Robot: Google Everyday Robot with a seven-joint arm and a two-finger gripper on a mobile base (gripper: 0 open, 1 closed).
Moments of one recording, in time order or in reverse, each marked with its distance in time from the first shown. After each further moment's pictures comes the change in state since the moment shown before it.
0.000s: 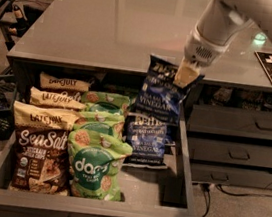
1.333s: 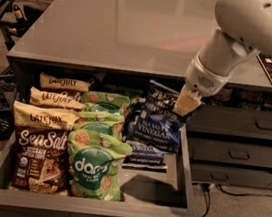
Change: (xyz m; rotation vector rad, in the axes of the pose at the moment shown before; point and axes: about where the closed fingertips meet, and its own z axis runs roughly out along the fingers) arm 0.033 0.058 0.027 -0.090 -0.002 0.033
